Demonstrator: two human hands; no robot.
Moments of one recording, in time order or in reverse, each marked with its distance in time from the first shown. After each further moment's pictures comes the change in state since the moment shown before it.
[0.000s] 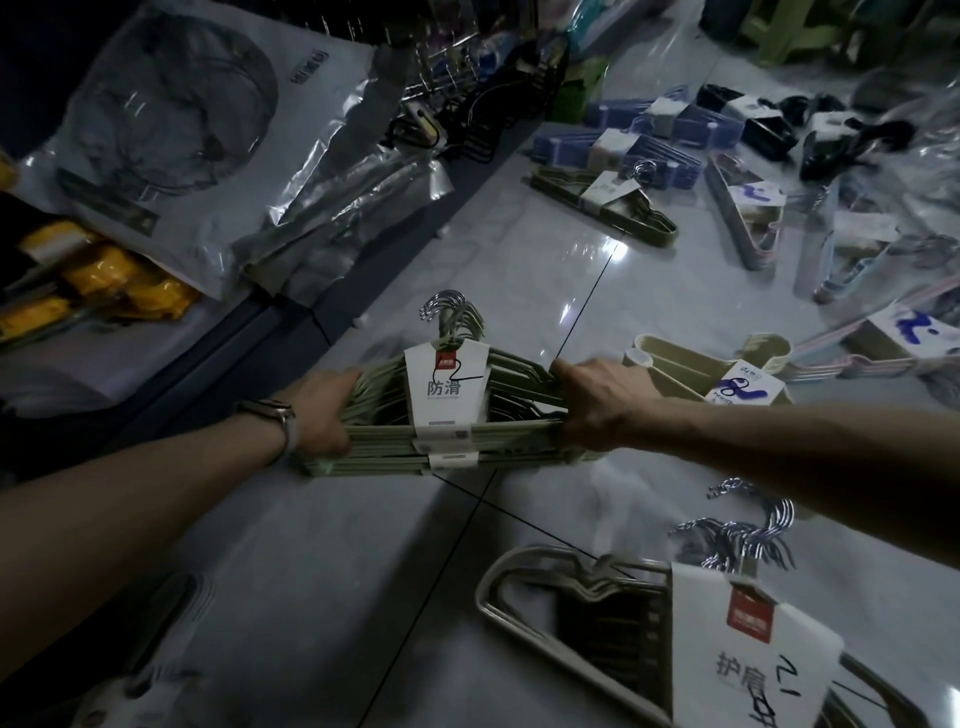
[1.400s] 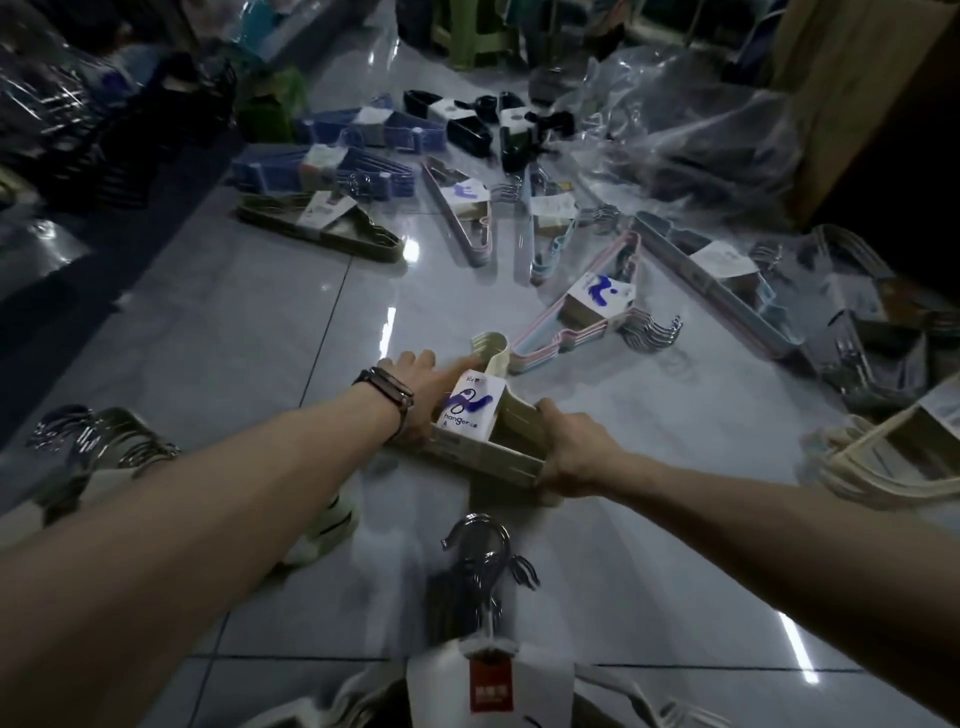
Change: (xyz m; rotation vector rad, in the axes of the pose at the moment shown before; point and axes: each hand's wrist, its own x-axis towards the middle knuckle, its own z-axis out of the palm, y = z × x) left_hand 0.146 0.395 -0.027 0.338 0.044 0.673; right_hand -0.101 0.230 0.076 0.484 -0.085 0.609
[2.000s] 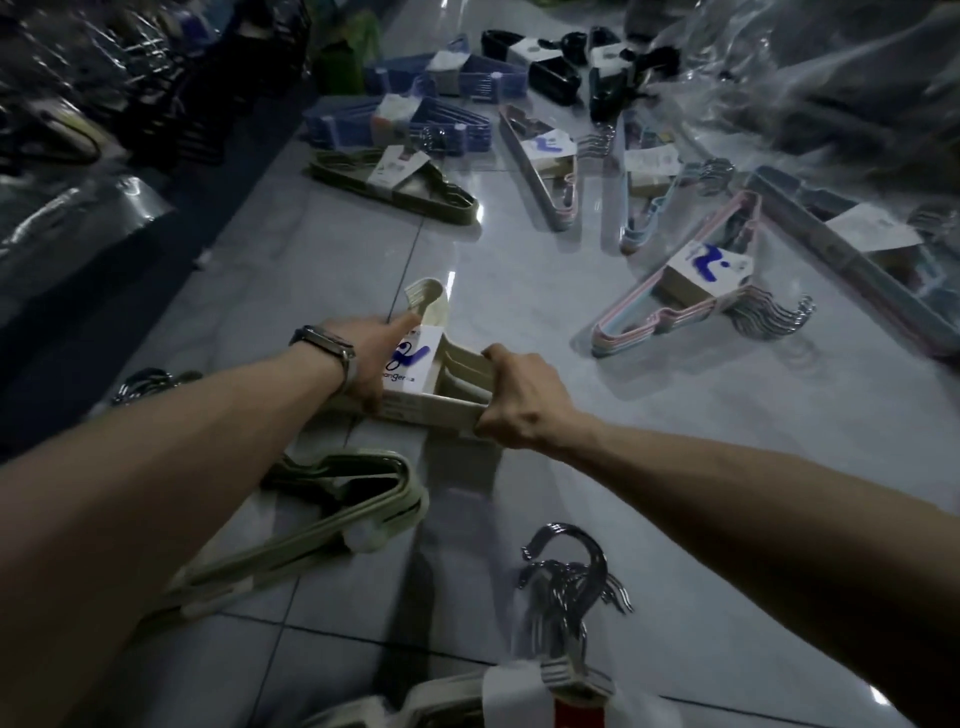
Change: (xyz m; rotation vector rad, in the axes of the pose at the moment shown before) left_hand -0.038 -0.106 0.008 -0.068 -0.103 -0.286; right_hand 0.061 -0.121 0.024 0.140 0.117 -0.259
